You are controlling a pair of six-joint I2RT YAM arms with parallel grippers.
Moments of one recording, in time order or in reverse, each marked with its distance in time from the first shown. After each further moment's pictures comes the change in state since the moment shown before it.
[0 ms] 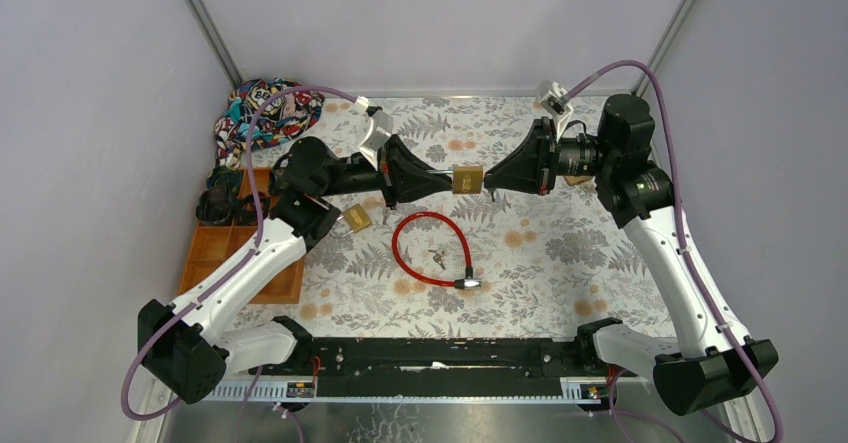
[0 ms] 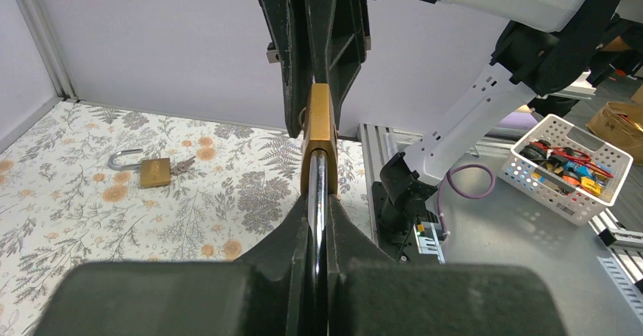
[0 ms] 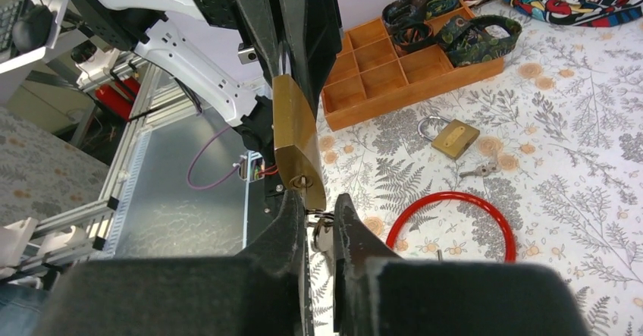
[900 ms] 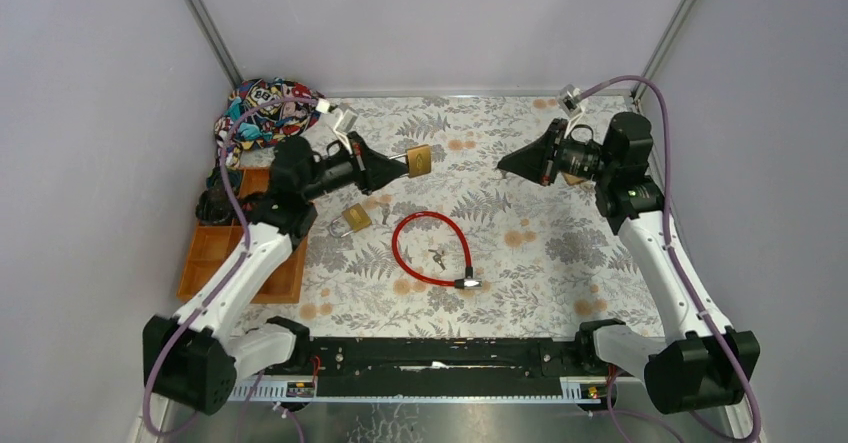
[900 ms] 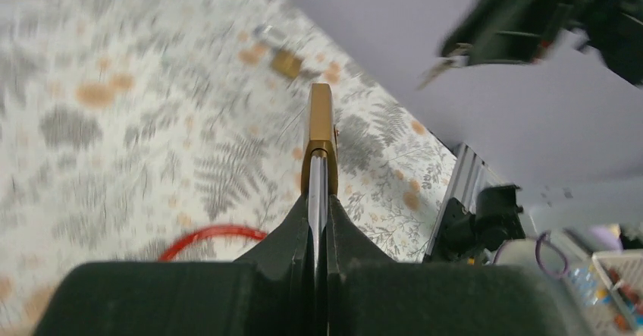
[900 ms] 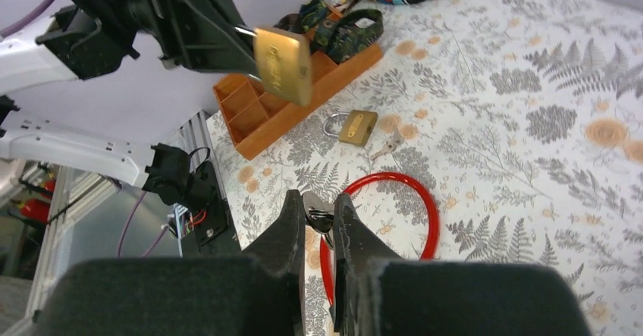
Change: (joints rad) left arm 0.258 -0.083 -0.127 -0.232 -0.169 -0.041; right arm -0.142 -0.019 -0.233 0.254 0.185 0.129
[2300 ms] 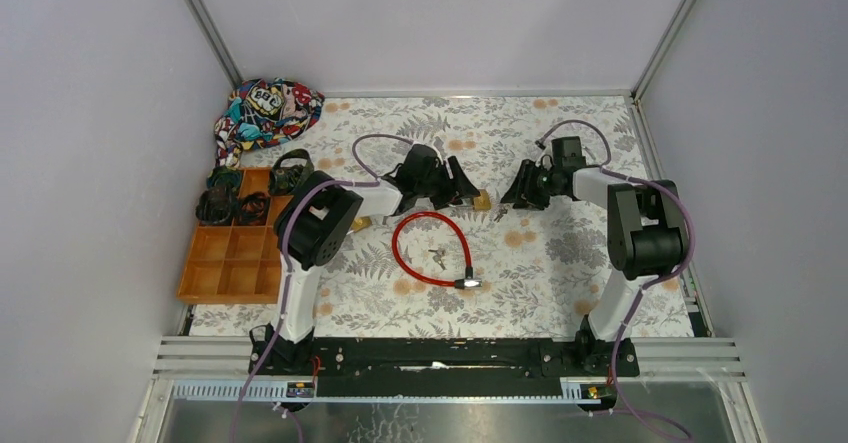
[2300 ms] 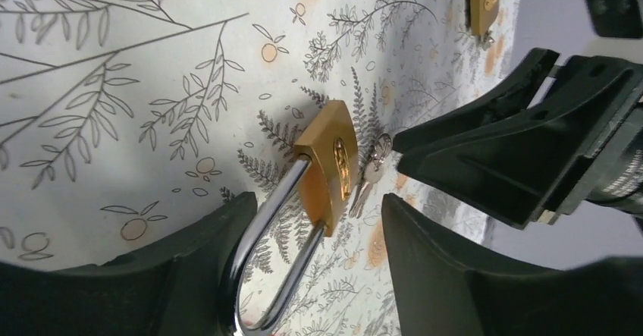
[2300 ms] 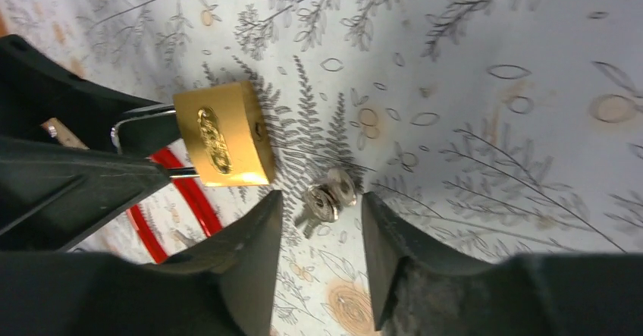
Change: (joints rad) left arm -0.266 1.036 0.338 0.072 -0.409 -0.500; right arm -0.031 0.734 -0.022 -0.112 0.491 0.105
